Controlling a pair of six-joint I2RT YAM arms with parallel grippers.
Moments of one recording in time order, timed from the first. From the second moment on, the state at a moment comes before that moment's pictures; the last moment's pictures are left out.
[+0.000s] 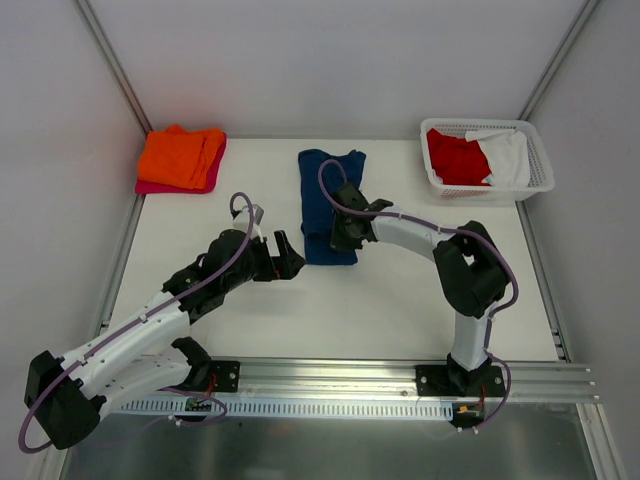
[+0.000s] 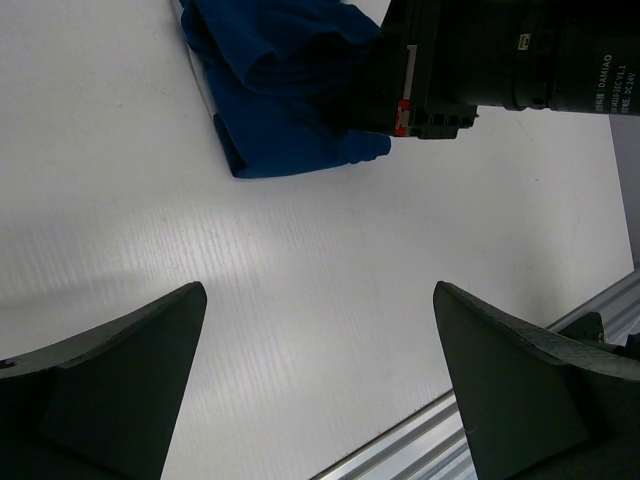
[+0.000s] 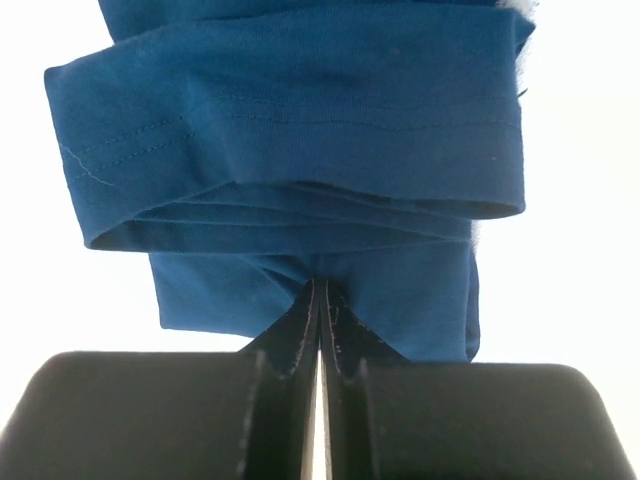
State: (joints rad) left arm -0.71 0.88 0.64 -0.28 -0.07 -0.67; right arm 0.71 1.90 1.33 -0.50 0.07 0.74
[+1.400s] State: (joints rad) left arm -0.71 0.96 0.65 -0.24 -0.09 -0.67; right arm 0.60 2.12 1.67 -0.54 -0.03 0.65
